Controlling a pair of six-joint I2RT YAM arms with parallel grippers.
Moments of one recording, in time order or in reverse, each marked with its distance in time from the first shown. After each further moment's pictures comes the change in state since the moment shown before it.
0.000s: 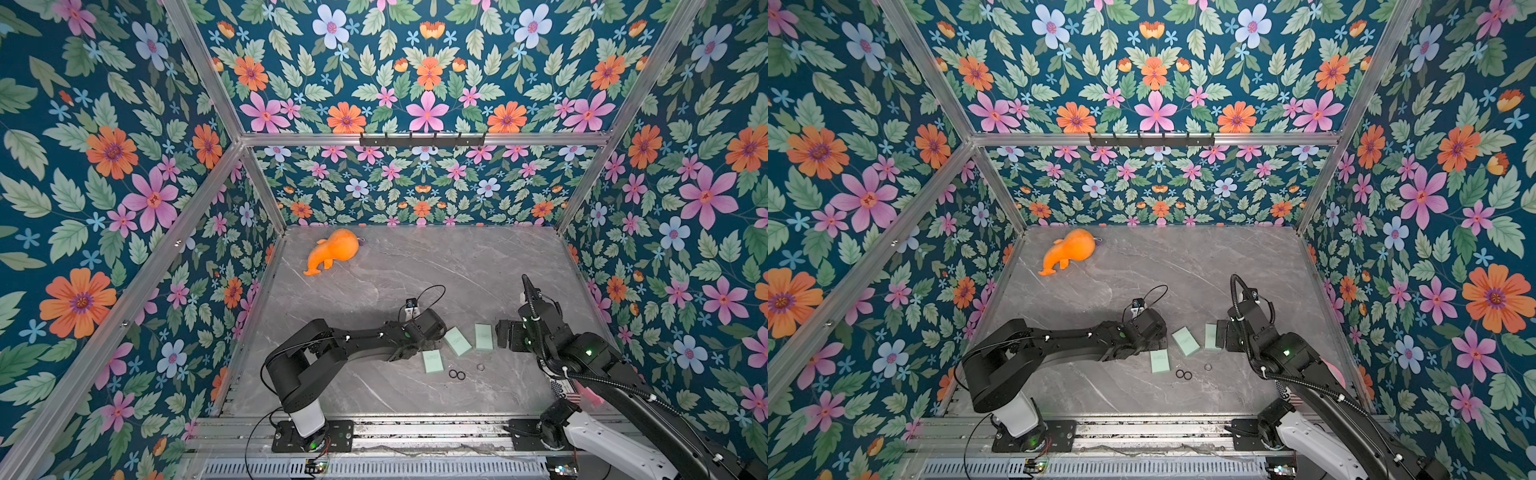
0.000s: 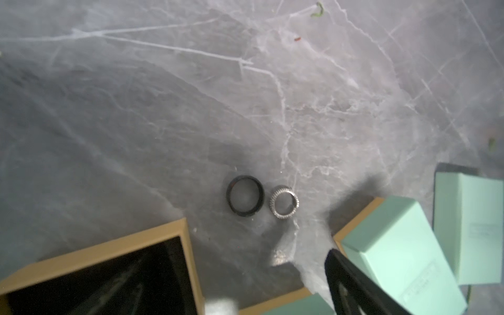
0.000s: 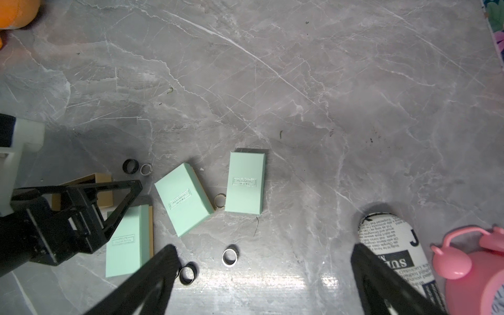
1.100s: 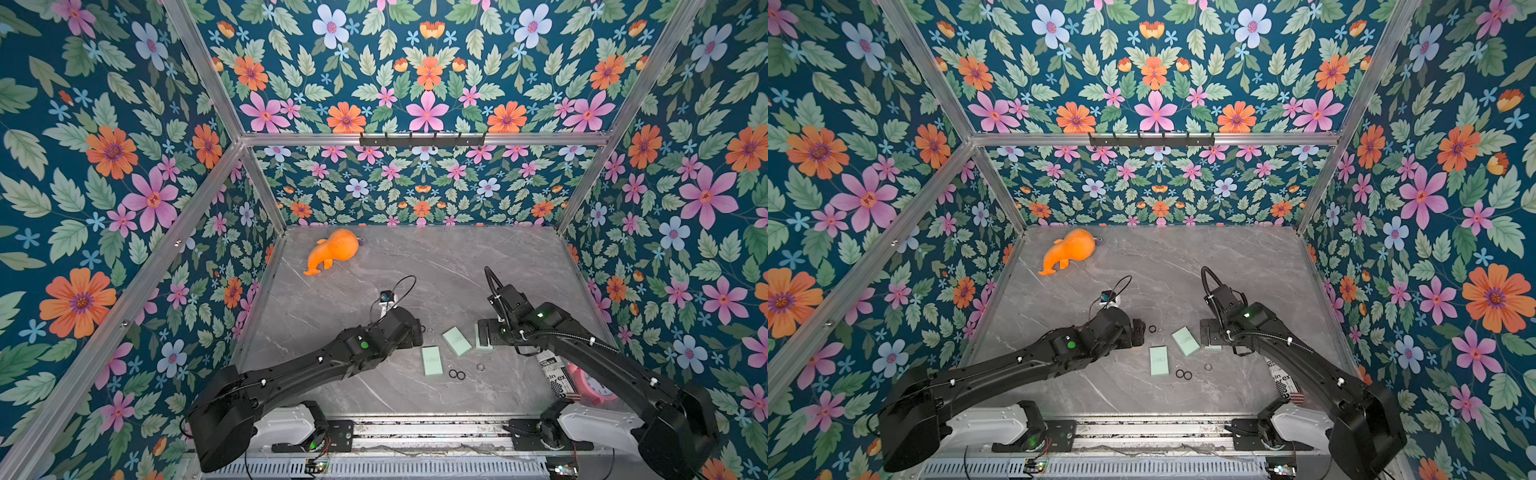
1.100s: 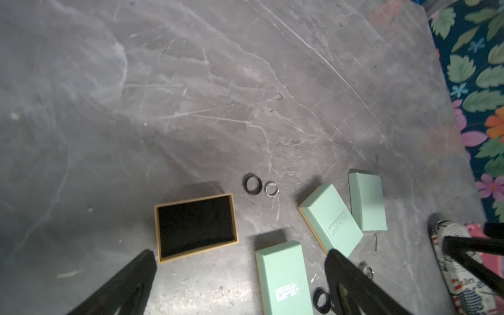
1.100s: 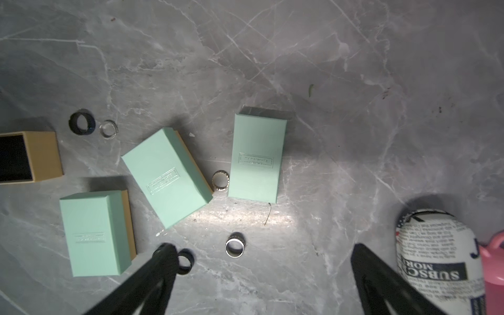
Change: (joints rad) left arm -0.002 -0.536 -0.188 -0.121 -0.064 -0.052; right arm -0.024 0.399 0.075 0.010 -0.142 -0.027
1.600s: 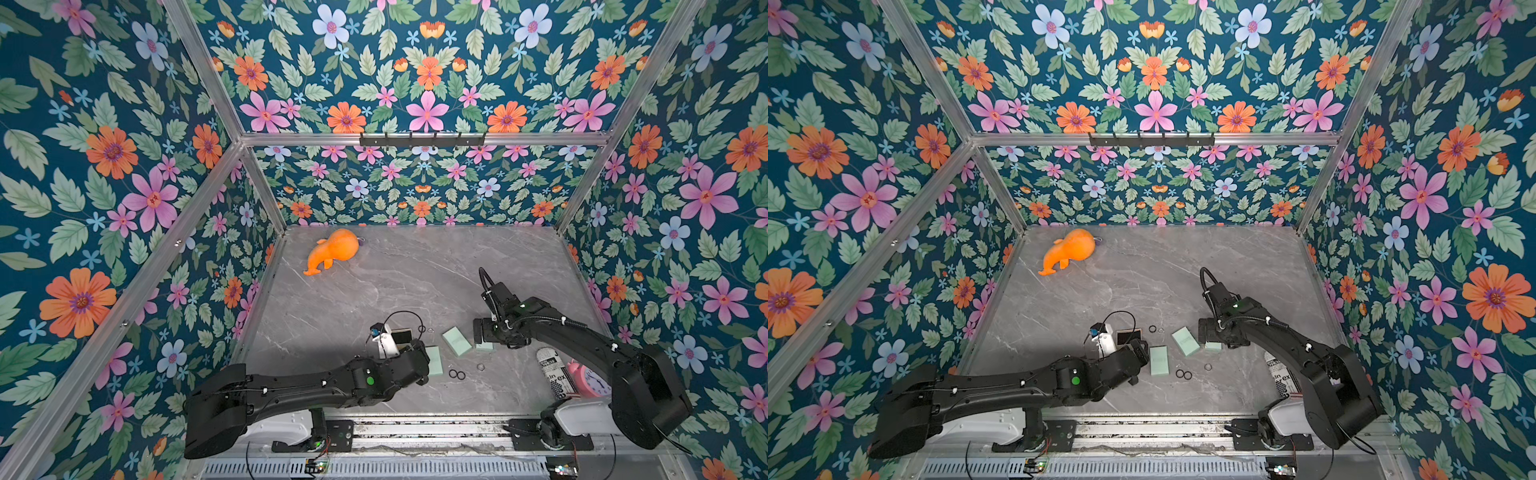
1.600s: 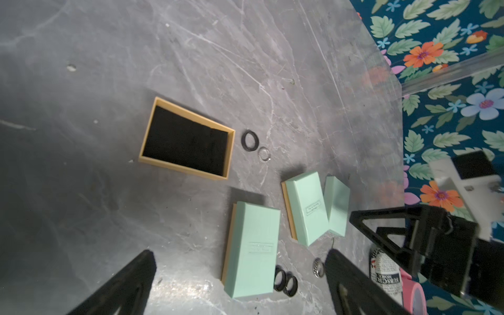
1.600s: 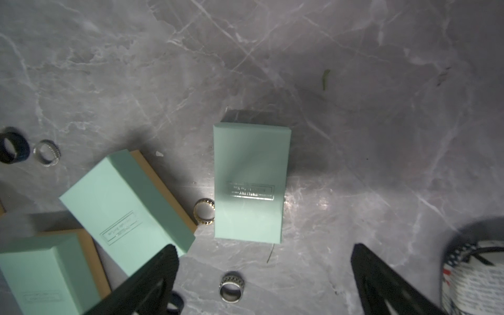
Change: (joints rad) left arm -0.288 0.030 -0.100 0.023 -0.266 -0.603; right arm -0.091 0.164 -0.050 0.150 -0.087 0.000
